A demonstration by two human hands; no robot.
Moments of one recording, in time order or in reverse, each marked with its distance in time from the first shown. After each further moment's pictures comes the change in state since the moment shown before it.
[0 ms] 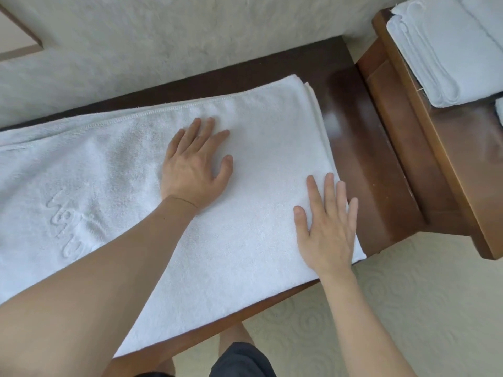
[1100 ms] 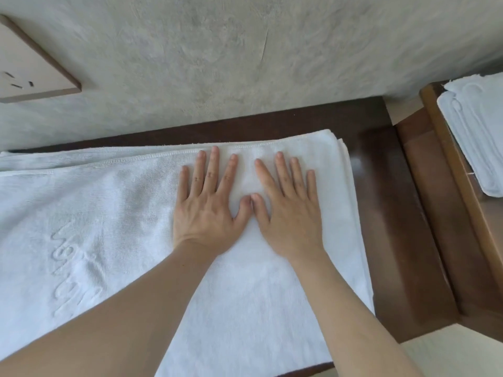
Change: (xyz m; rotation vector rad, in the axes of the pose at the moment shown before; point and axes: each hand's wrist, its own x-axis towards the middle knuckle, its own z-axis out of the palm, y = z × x) left_hand 0.017 0.002 0.005 0.169 -0.116 -0.214; right_hand 0.133 -0.099 -0.014 0.003 -0.006 -0.382
